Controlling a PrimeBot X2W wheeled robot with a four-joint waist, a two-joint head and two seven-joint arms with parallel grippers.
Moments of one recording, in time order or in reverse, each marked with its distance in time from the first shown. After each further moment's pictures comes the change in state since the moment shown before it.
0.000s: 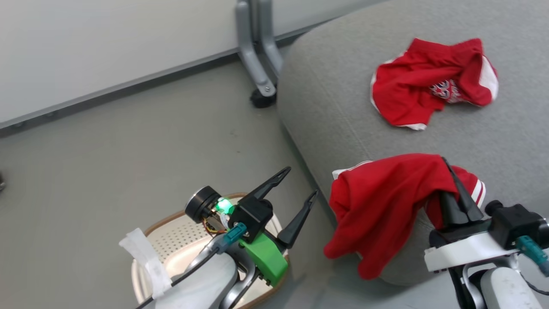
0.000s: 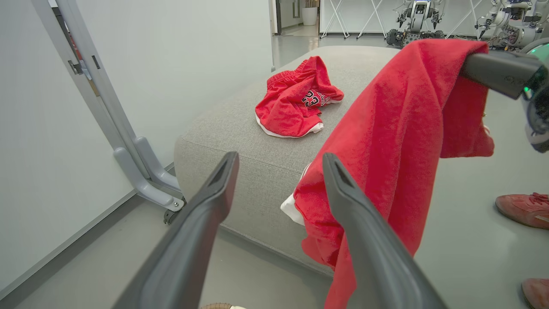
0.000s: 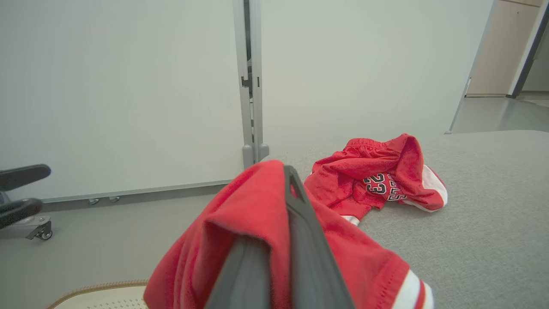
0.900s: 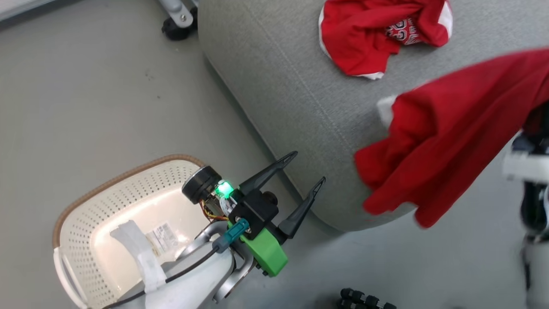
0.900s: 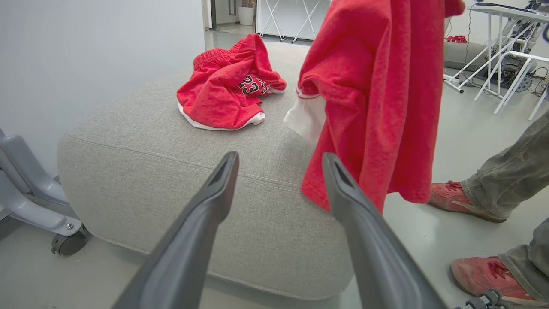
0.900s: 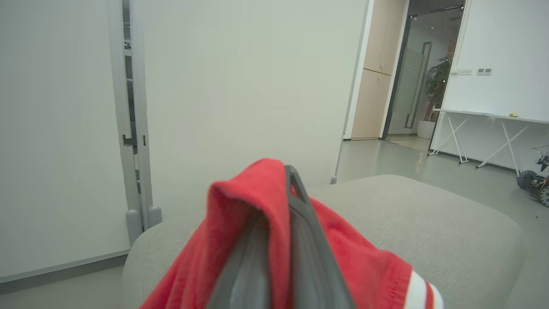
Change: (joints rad) left arm -0.055 0.070 -0.027 -0.126 0.056 0.003 0.032; right arm -0.241 -0.003 -0.258 -0.140 0.093 -0.001 0.000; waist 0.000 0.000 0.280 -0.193
